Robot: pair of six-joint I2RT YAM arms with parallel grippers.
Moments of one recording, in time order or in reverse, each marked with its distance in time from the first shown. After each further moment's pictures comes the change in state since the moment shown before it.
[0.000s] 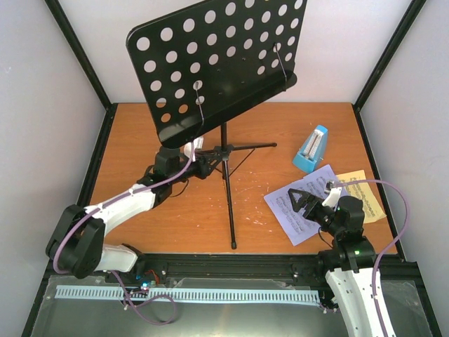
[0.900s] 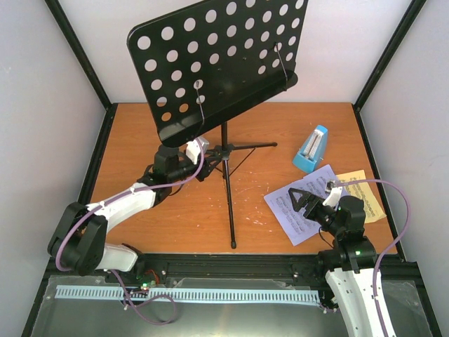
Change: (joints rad) left arm 0.023 0.020 0.000 0.031 0.034 0.323; right arm 0.000 0.000 0.011 -0.002 -0.001 0.000
